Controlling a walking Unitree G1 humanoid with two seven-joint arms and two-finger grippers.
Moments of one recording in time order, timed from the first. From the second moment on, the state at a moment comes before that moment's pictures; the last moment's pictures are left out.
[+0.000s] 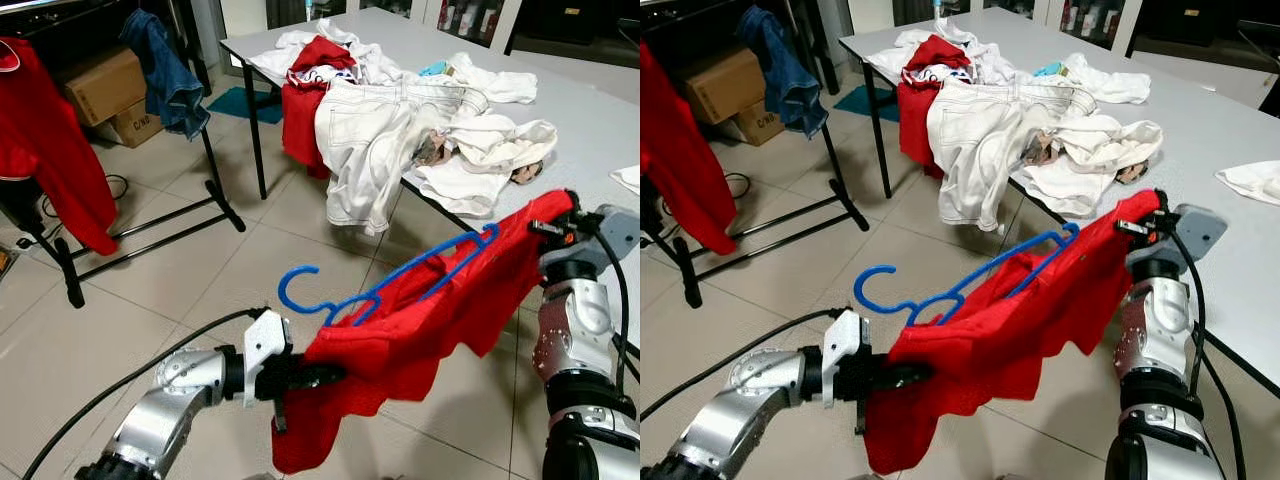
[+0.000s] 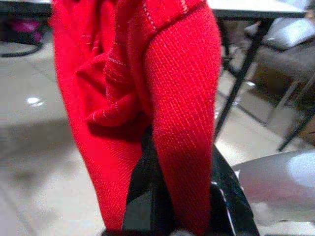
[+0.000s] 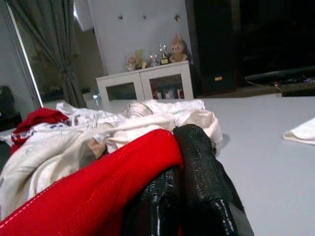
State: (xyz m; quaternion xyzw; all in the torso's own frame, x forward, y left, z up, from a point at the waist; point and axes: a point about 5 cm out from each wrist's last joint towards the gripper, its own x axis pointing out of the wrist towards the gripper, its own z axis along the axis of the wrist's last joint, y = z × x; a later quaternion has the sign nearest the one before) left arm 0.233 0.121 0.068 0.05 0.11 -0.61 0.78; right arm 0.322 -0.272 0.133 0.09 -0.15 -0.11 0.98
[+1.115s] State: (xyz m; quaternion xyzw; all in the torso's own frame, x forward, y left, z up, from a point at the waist) left arm 0.245 0.122 0.067 -0.02 0.07 -0.54 0.84; right arm 0.323 -0.286 0.159 0.09 -0.20 -0.19 0.96
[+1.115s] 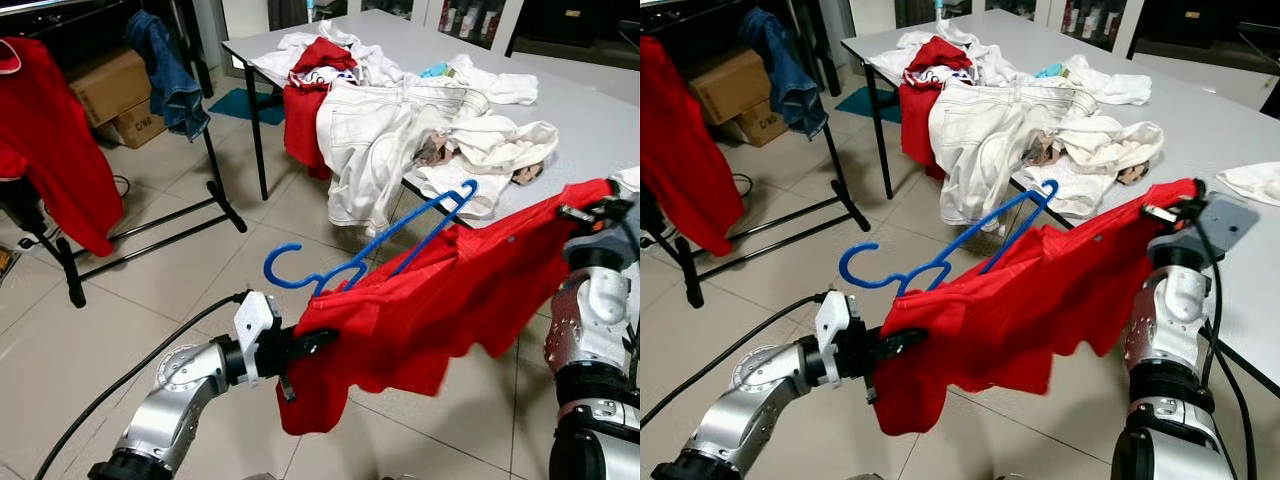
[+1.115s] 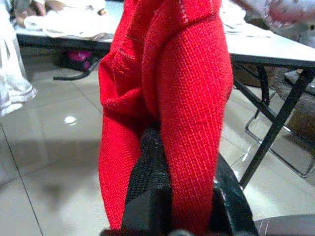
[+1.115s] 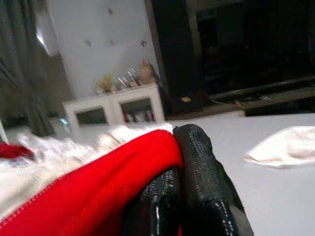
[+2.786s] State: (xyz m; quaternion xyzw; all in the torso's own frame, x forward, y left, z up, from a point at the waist) left arm 0.247 0.116 0.034 0.00 0.18 -0.55 0.82; right arm 0.319 -0.232 0.208 0.21 -0.25 -0.04 0.94
